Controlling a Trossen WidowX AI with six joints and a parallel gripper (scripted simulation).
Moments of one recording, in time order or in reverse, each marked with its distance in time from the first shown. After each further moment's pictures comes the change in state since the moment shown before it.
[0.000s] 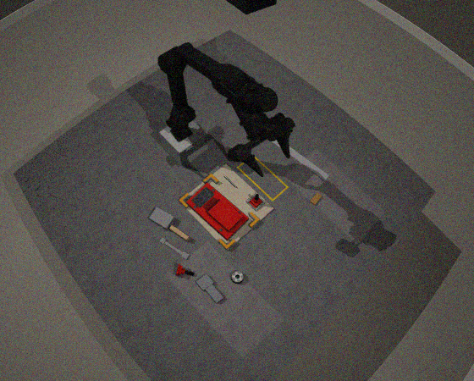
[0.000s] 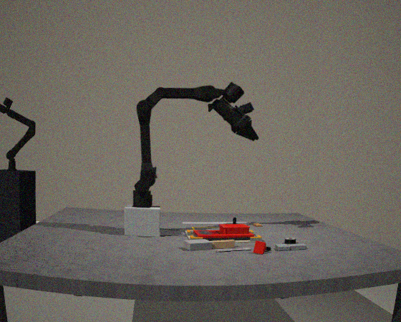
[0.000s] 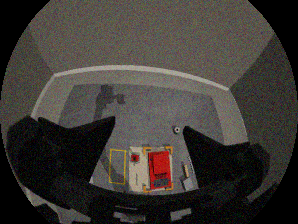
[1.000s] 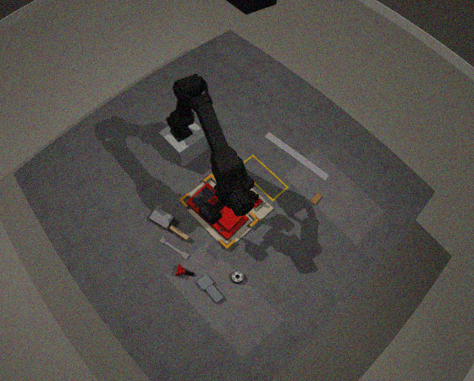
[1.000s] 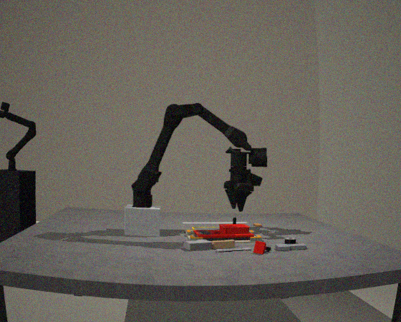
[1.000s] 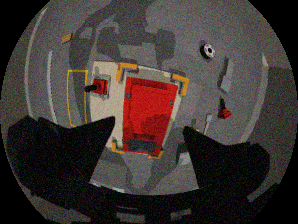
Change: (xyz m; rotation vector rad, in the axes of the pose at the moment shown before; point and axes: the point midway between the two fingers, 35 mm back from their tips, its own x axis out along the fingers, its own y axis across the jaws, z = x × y) arm 0.125 -0.105 -0.217 -0.159 0.825 0.042
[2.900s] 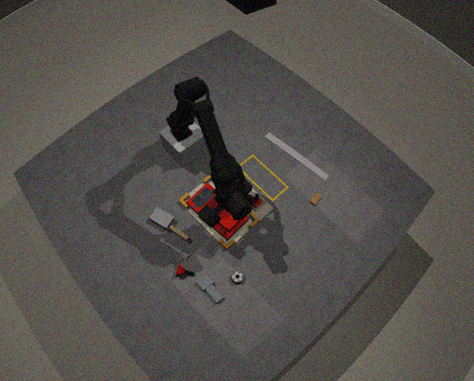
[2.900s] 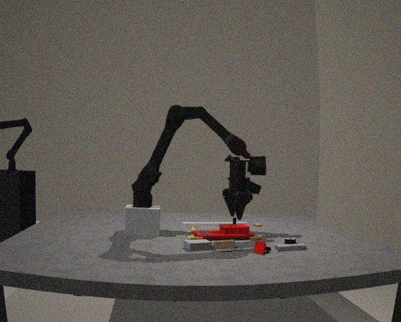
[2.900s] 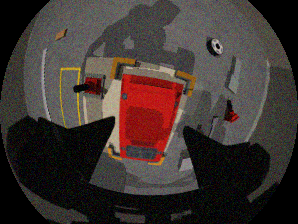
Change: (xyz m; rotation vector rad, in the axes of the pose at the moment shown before) arm 0.030 -0.001 -0.005 -0.003 0.007 0.005
